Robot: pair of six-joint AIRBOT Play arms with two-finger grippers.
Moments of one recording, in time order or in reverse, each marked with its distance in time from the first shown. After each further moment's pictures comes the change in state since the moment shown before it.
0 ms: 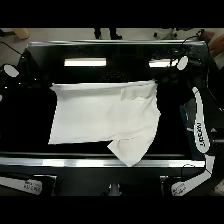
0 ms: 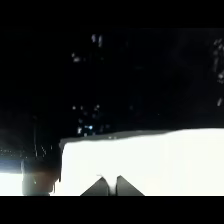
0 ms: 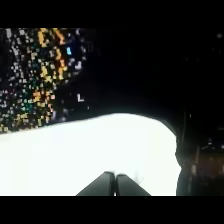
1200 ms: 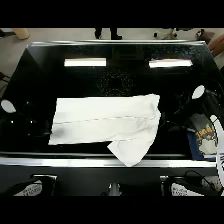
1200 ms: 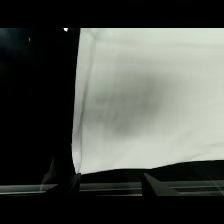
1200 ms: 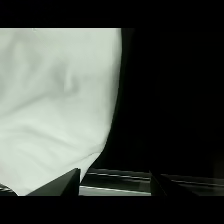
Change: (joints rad) left arm 0.077 0.448 -0.745 0.116 -0.313 -0.029; right arm -0.159 0.382 -0.681 0.080 0.398 -0.082
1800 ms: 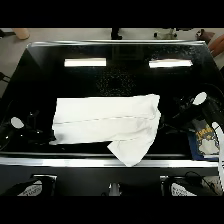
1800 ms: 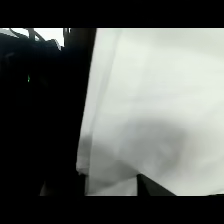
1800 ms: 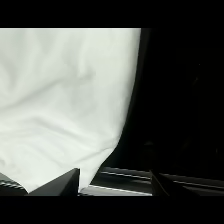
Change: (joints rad) left arm -0.004 0.036 -0.236 -0.034 0.279 -0.009; right arm -0.016 0.058 -0.095 0.061 -0.050 -0.030
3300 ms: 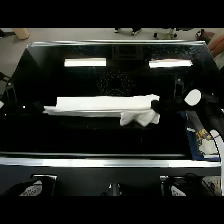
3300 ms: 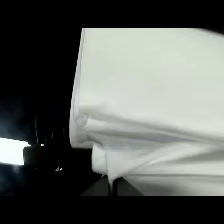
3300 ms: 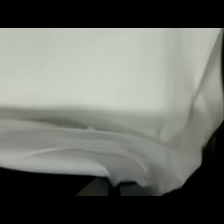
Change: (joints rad) left arm -0.009 0.039 0.382 -0.066 0.060 0.039; right arm 0.229 0.145 0.066 -0.065 -0.424 0.117
